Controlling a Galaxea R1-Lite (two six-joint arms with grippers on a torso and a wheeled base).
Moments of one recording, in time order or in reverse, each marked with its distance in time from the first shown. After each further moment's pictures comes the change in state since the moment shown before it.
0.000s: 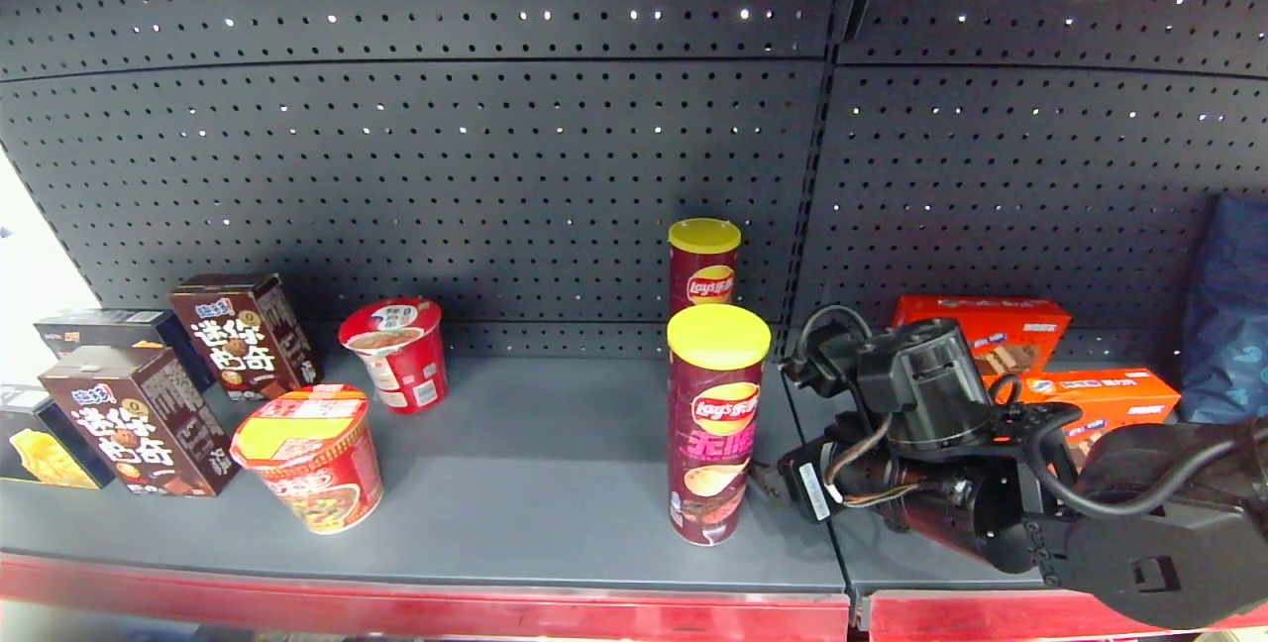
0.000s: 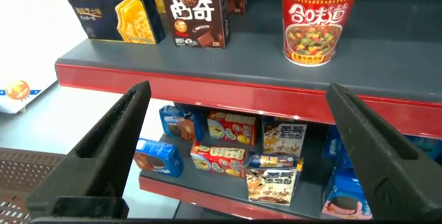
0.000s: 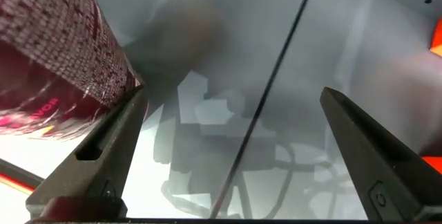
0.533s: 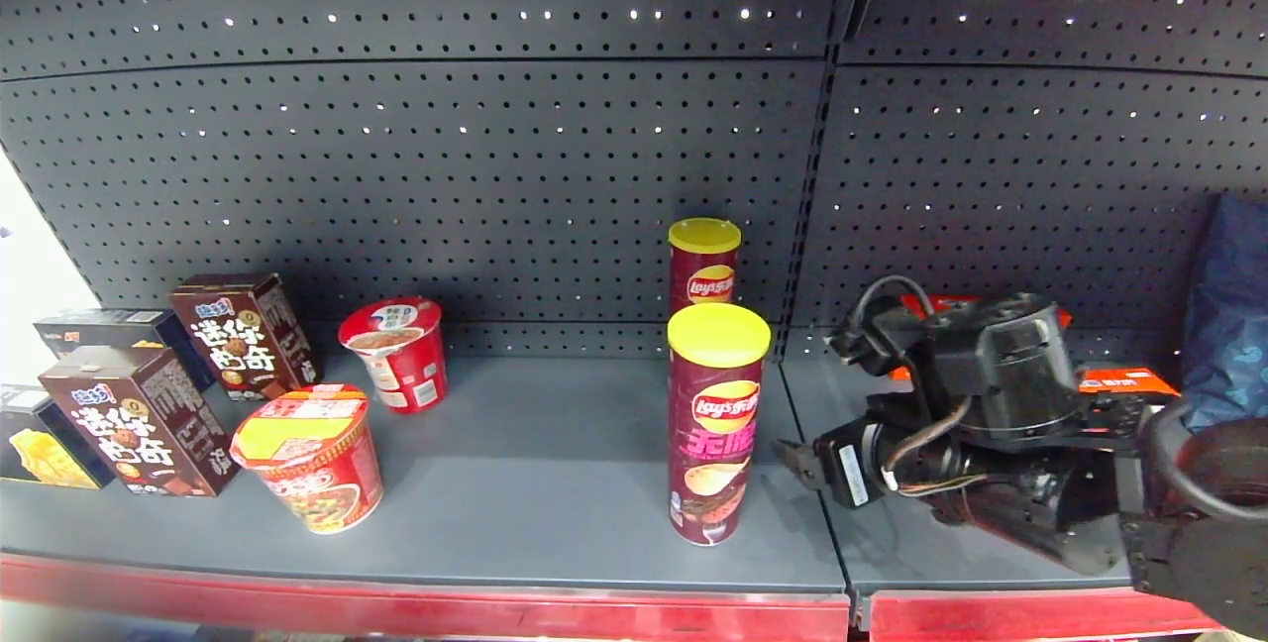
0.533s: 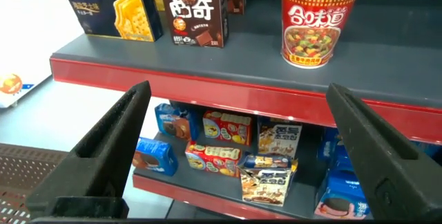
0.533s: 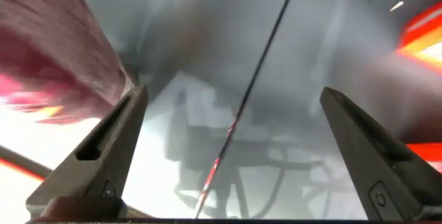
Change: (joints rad) left arm 0.000 0.001 0.000 0.001 0.001 -0.034; right arm -0.017 -0.126 0.046 -0.001 0.000 0.002
